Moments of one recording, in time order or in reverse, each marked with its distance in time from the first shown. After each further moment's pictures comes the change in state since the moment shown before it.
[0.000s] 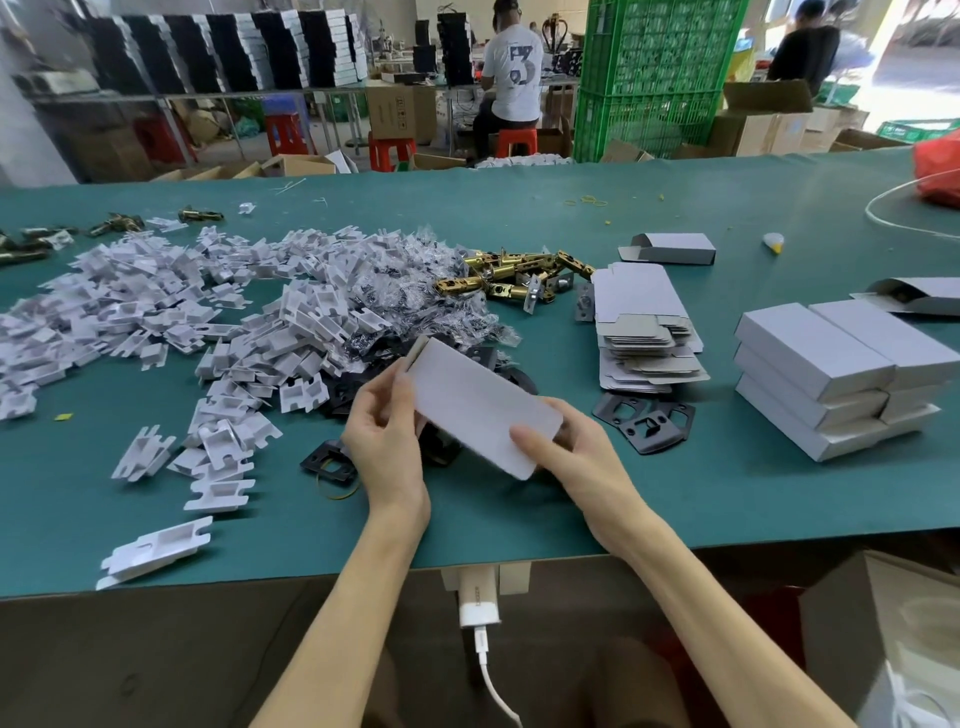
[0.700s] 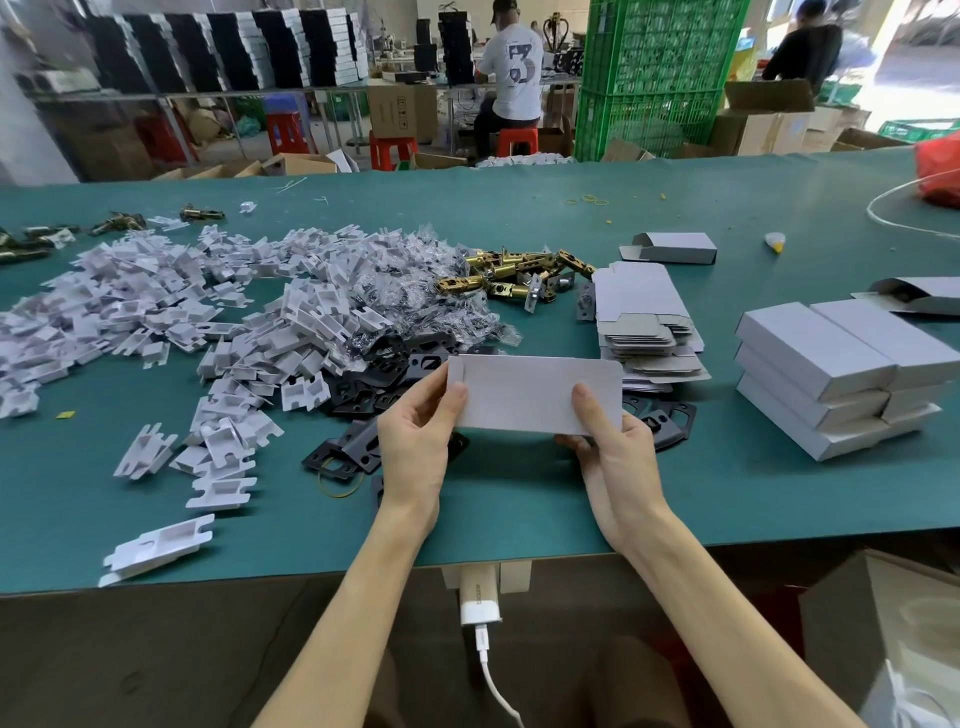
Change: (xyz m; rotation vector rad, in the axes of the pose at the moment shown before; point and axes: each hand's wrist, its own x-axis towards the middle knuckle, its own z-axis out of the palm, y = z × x) left_hand -0.007 -0.002 0.005 0.096 -0.308 -0.021; right_hand -0.001 -0.007 -0.005 0.586 0.312 0.023
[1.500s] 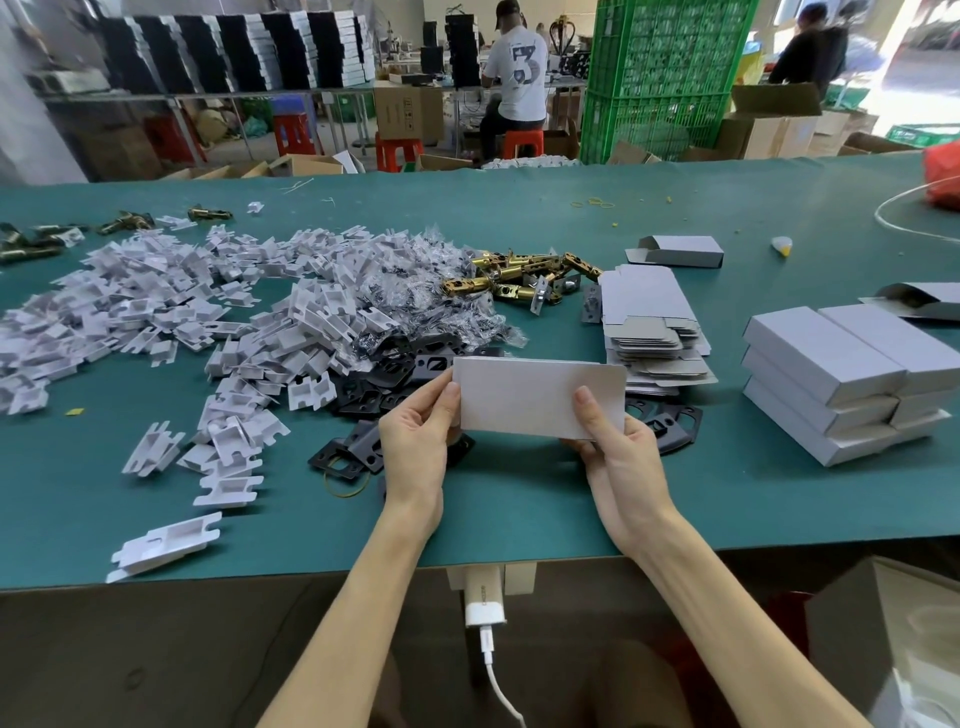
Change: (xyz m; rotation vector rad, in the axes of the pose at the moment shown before) left_hand 0.004 -0.004 -0.001 -0.079 0.066 -0.080; right_hand -0.001 -0.002 -0.001 0.000 -0.046 0.027
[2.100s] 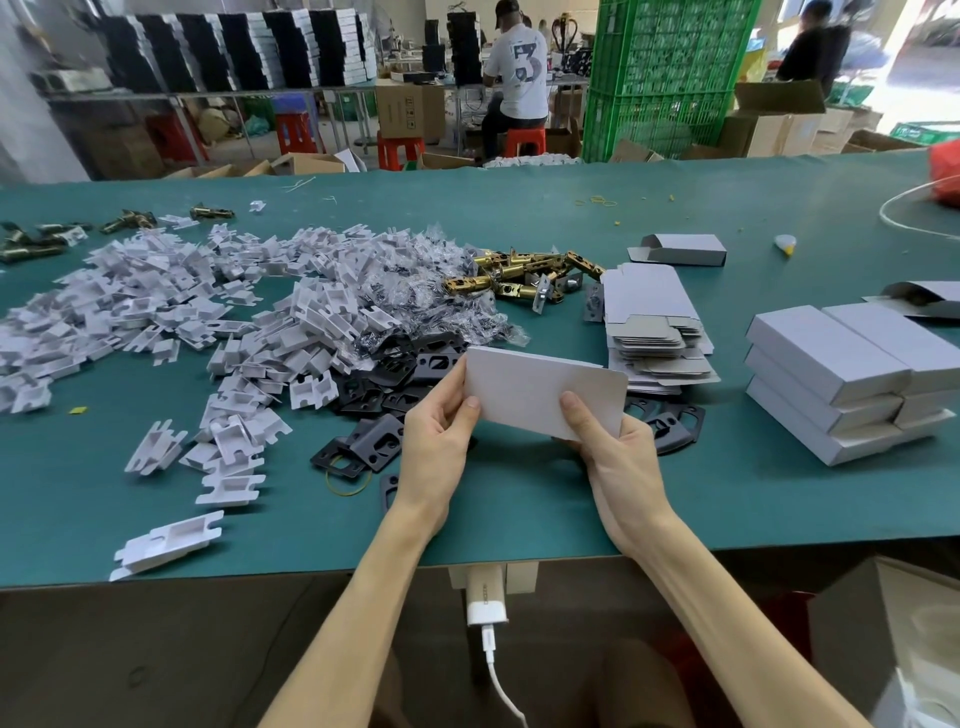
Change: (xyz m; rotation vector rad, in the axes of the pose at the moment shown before) left_hand -0.004 0.001 0.002 0.182 -0.243 0.108; right_hand 0.003 0.009 -0.002 -0.205 -0.010 -0.069
